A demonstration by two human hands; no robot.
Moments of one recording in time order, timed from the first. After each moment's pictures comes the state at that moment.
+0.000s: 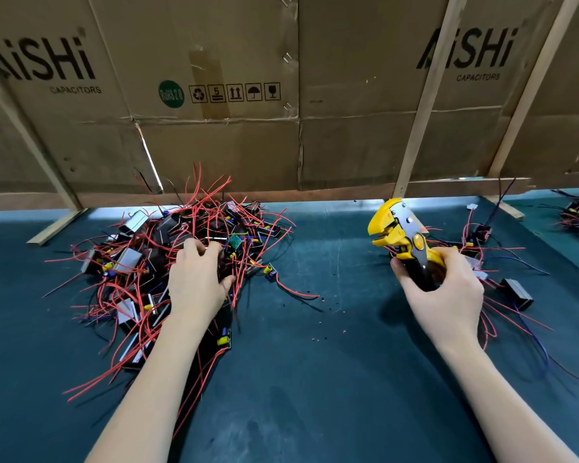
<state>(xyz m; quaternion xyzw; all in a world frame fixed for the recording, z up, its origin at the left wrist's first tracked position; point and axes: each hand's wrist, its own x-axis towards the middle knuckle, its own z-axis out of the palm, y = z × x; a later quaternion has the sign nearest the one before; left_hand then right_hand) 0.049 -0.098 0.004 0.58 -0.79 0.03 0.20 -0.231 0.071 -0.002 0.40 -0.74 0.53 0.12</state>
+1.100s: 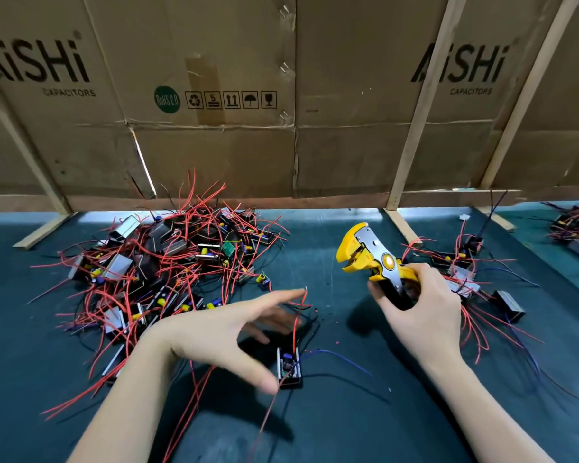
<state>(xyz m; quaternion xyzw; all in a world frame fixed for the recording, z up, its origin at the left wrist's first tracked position) 0.048 -0.053 0.036 0.16 -0.85 -0.50 -0.02 -0.222 0.069 -0.007 0.45 -0.74 0.48 0.13</state>
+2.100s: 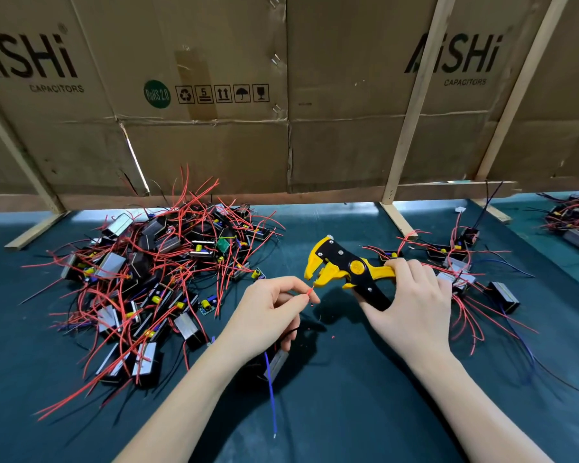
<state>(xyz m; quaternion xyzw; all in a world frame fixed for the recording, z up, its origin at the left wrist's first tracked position) -0.013 -0.019 0.014 0.32 -0.74 -0.53 0.27 -0.222 0.061 -0.023 0.48 -0.77 0.32 0.27</state>
